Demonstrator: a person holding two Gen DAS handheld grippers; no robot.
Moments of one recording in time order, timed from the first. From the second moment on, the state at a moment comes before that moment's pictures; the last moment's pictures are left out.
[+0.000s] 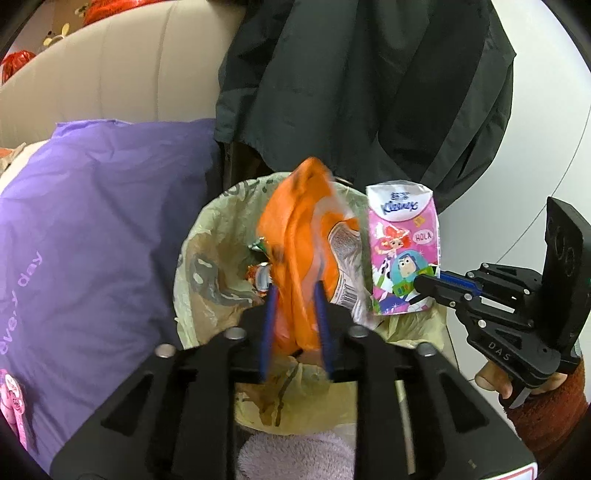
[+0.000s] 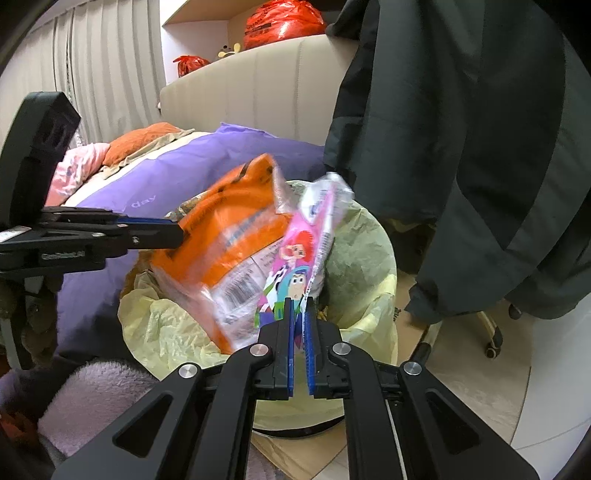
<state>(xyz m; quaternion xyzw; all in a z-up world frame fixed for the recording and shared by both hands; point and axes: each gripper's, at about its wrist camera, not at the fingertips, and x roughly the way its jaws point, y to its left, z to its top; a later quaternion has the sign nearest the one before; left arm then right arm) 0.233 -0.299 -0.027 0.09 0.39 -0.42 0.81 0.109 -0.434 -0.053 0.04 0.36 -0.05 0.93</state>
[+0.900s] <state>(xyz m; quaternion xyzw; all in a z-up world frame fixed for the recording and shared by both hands) 0.210 -0.168 0.022 0.02 0.33 -0.35 0.88 0.099 -0.385 -0.014 0.02 0.33 -0.04 0.94</state>
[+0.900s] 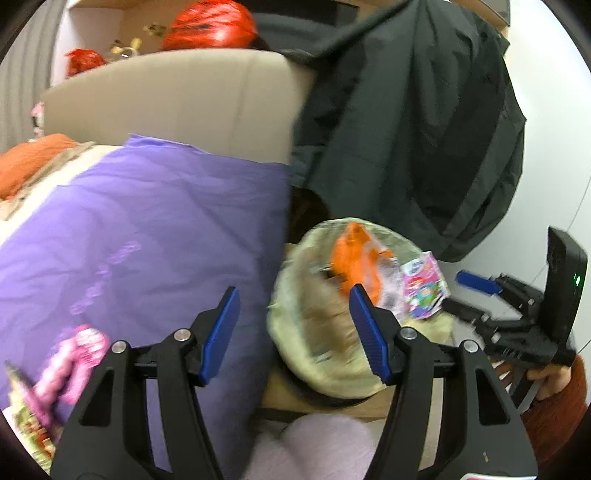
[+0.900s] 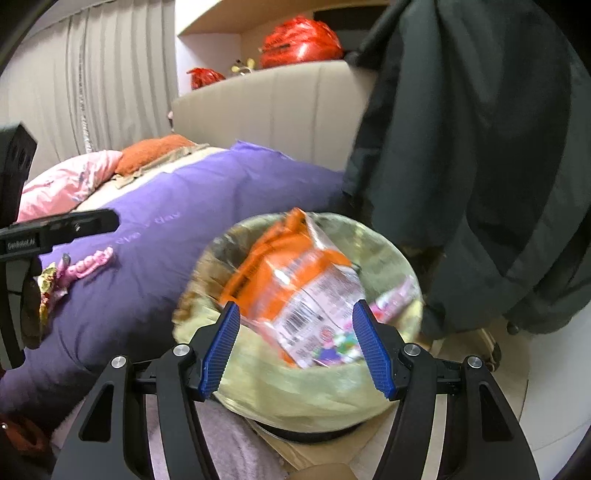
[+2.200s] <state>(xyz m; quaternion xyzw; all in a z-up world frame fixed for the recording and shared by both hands) 0.176 0.143 -0.047 -0.07 0.39 -0.10 0.91 0.153 -0.071 -0.054 -0.06 0.38 0.24 0.89</state>
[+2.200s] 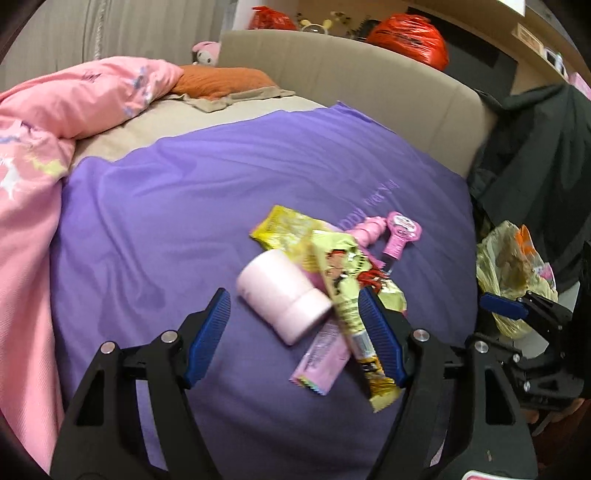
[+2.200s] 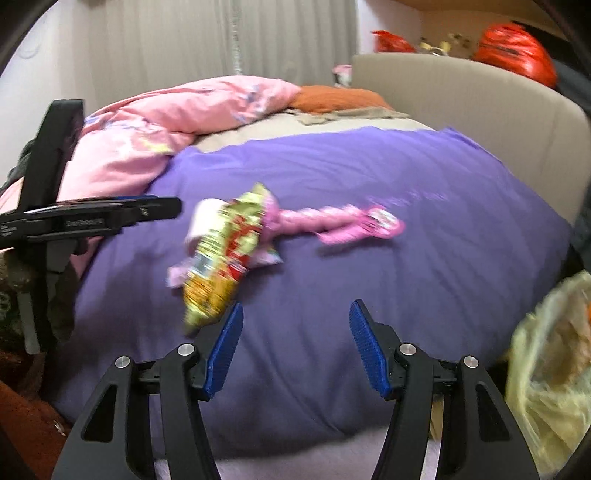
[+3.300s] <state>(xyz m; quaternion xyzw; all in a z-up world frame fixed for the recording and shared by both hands) 0.206 0.140 -0.052 -0.11 0.41 -0.14 0.90 0.185 -0.089 -0.075 -0.04 0.36 0.19 0.91</state>
